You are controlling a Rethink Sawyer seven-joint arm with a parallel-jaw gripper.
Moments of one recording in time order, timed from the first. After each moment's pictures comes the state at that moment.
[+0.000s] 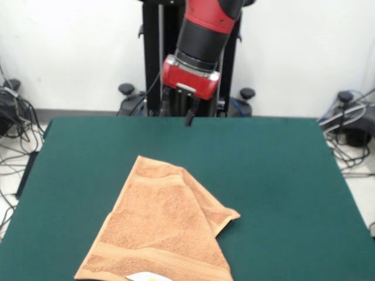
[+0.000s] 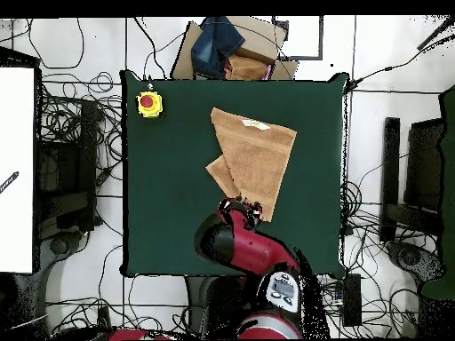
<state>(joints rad) -0.07 -0.53 -0.25 1.98 0.13 -0.14 1.64</state>
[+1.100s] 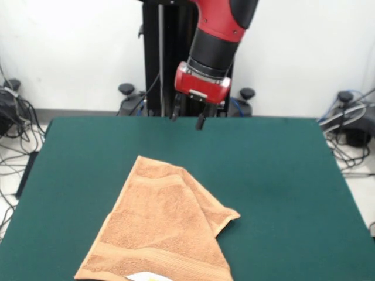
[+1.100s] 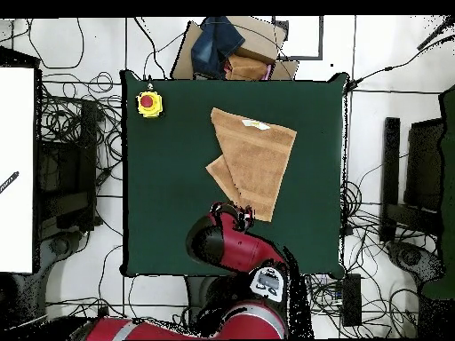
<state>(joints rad) -0.03 -0.49 -0.26 1.98 0.14 -0.14 1.64</state>
